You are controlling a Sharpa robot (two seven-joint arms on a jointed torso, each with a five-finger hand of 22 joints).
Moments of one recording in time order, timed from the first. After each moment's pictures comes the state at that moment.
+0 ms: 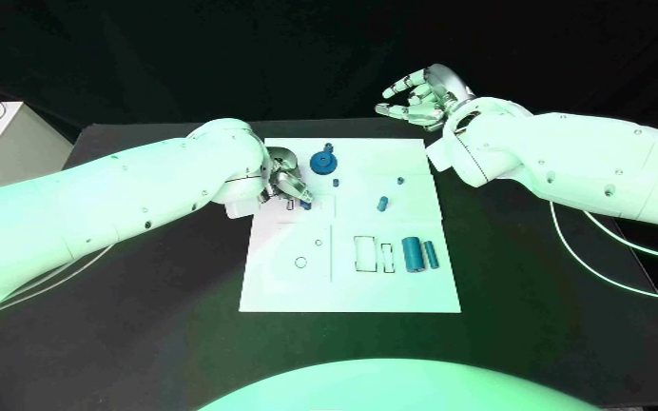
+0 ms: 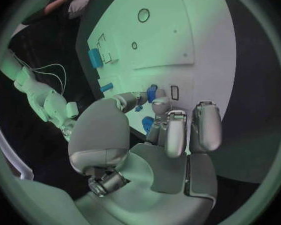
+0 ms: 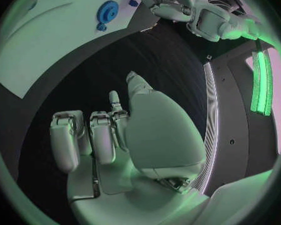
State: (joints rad) left arm 1.32 -0.50 -0.11 1.28 -1.00 0.22 -0.55; left_hand 1.05 -0.17 0.77 0.13 0.38 0.85 0.09 0.71 0.82 1.21 0.00 1.16 0.91 1.47 -0.05 1.56 1.31 0.08 1.37 0.06 1.46 1.29; right arm 1.35 -0.82 -0.15 1.44 -0.73 -0.64 -0.05; right_hand 1.46 -0.15 0.10 0.29 0.24 0.89 0.17 0.19 0.27 1.46 0.09 1.46 1.31 1.47 0.01 1.54 1.31 0.01 1.47 0.11 1.52 1.31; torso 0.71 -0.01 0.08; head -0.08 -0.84
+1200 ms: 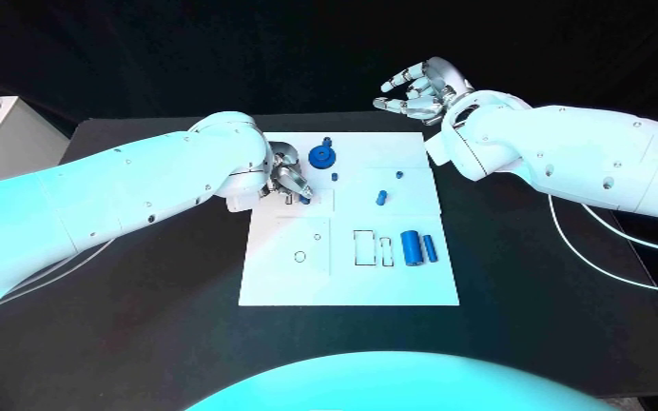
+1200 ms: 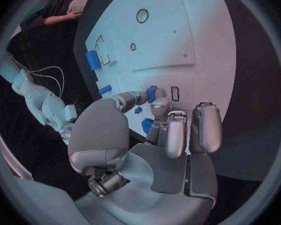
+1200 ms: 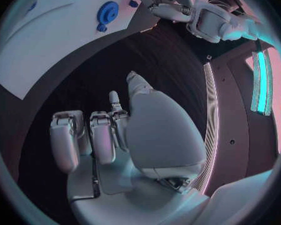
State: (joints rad) left arm 1.32 -0.48 -0.11 1.27 -1.01 0.24 -0.57; left_hand 1.05 -0.18 0.76 0.12 0.48 0.86 0.09 0.71 0.83 1.25 -0.01 1.19 0.94 1.47 -0.06 1.57 1.31 0.07 1.38 0.05 1.46 1.30; right arm 1.35 -0.82 -0.15 1.44 -0.73 -0.64 -0.05; right_hand 1.45 -0.15 0.10 0.29 0.24 0.88 0.17 0.19 0.27 1.46 0.09 1.46 1.31 1.47 0.01 1.54 1.31 0.01 1.47 0.11 1.52 1.31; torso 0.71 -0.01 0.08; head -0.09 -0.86
